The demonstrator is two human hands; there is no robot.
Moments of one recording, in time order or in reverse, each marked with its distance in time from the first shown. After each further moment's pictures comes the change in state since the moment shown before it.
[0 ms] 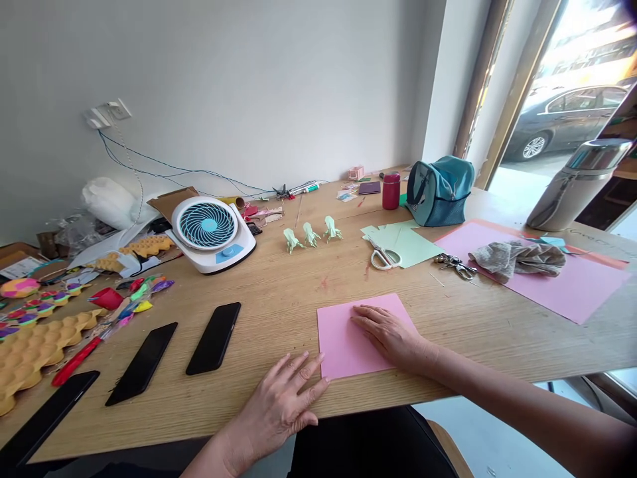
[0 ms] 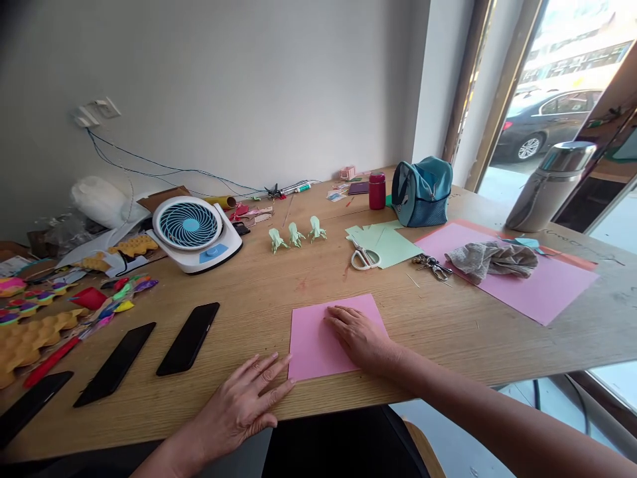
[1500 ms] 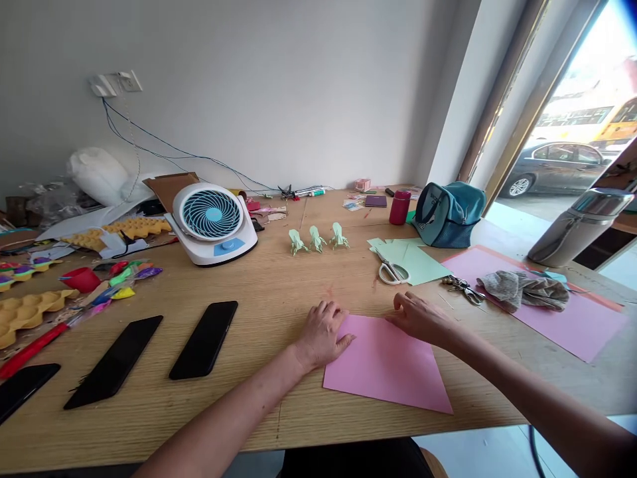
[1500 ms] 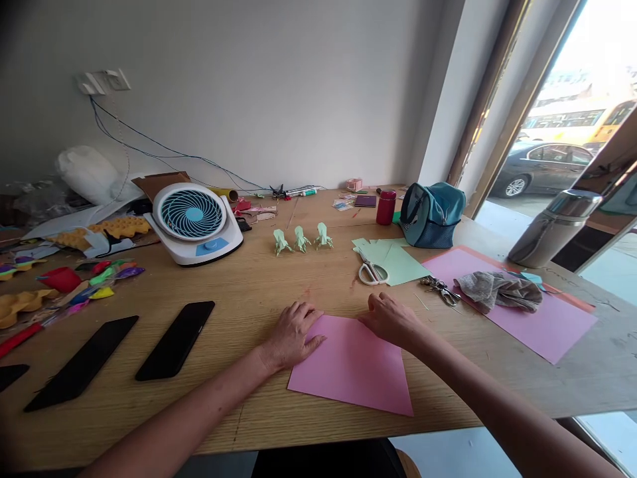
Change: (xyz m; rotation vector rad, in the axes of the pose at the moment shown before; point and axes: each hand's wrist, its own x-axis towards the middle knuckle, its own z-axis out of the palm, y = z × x) left_hand 0.119 -0.052 0.052 -0.281 0.186 -0.347; right_hand 0.030 0.040 -0.057 -0.208 -0.258 0.630
